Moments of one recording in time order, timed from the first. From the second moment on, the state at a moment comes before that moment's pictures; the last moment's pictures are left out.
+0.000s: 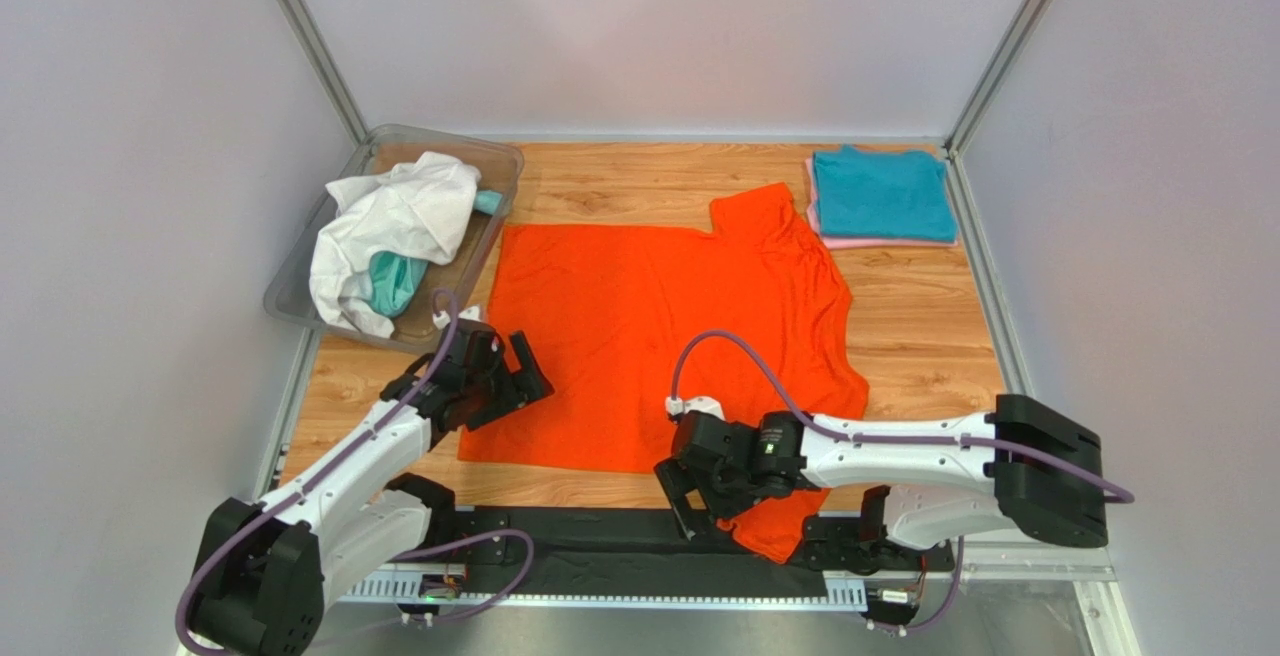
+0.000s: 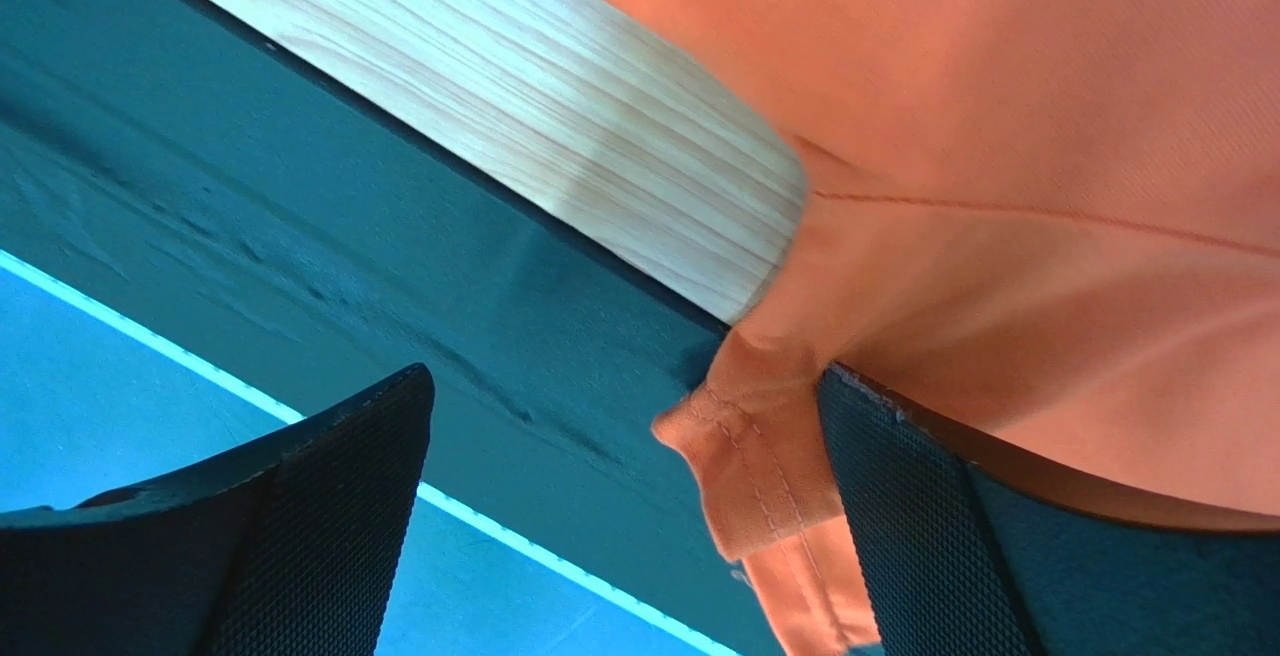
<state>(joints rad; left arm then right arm) -0.36 0.95 0.40 -0.39 0.03 -0.75 1.31 1.29 0.64 -0.57 -0.02 0.83</state>
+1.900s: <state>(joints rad) -0.25 1.98 1.36 -0.39 0.04 -0.56 0.15 2.13 1.62 -0.77 0.10 0.36</state>
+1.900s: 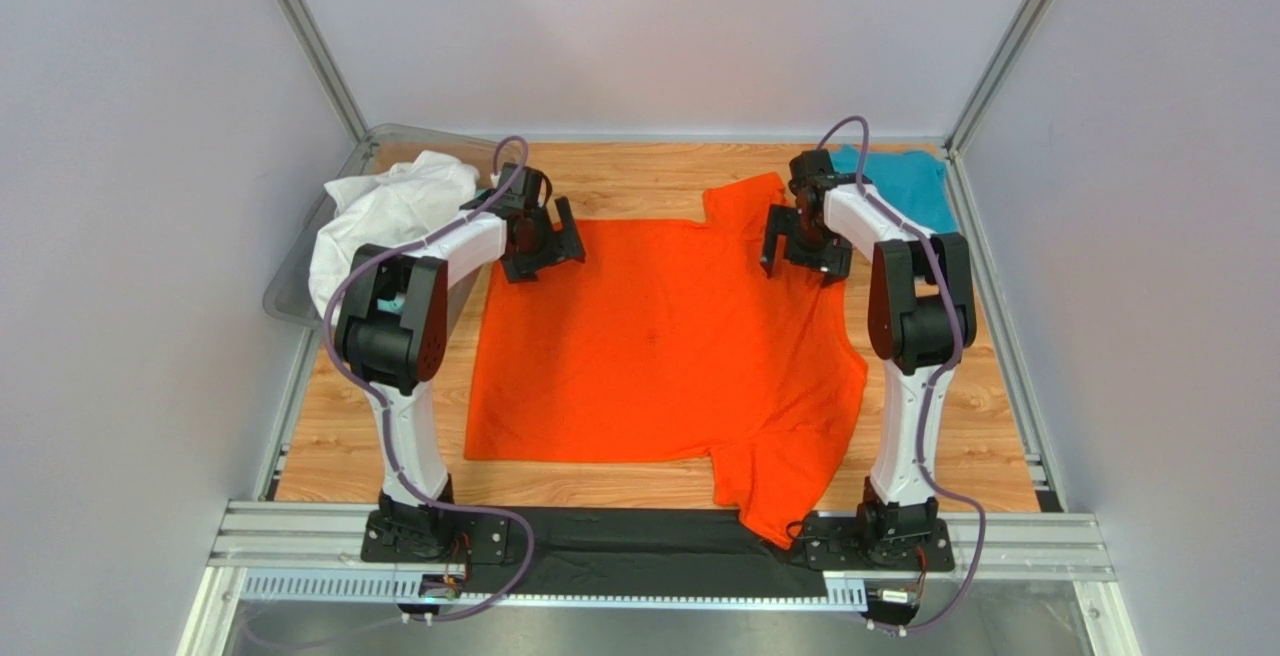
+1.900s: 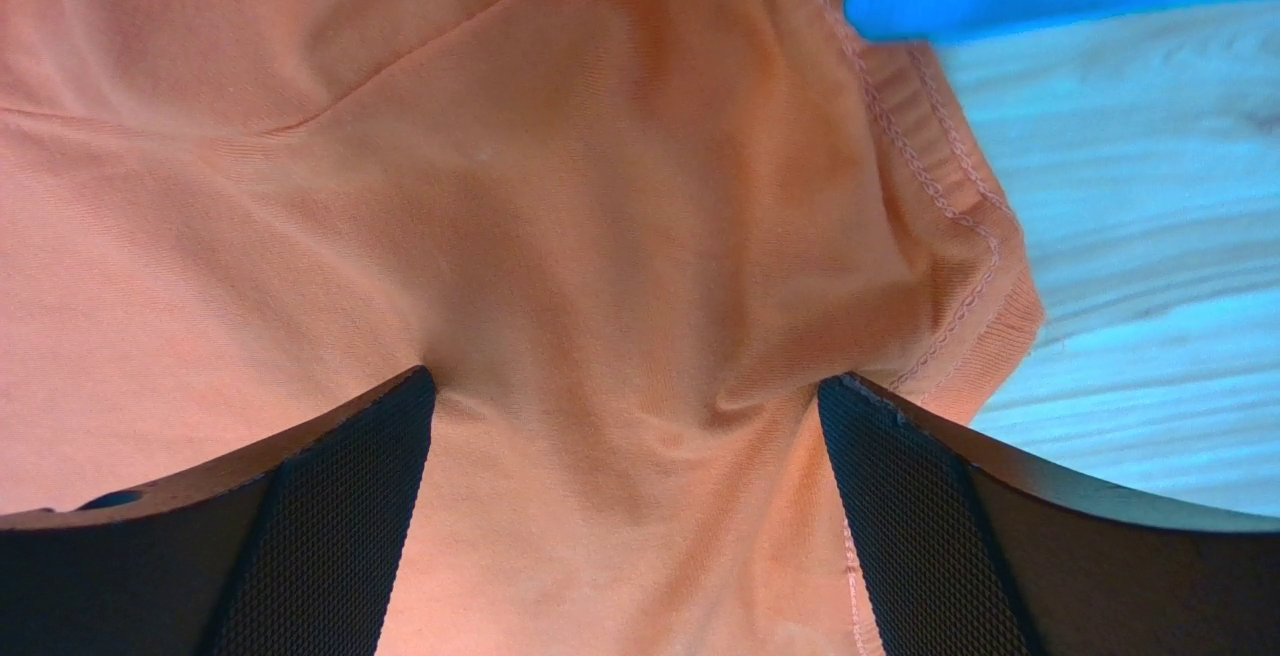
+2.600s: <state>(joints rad) -0.23 1.83 1.36 -0.45 0.14 -0.55 0.15 2.03 1.65 -0.83 0.10 0.32</state>
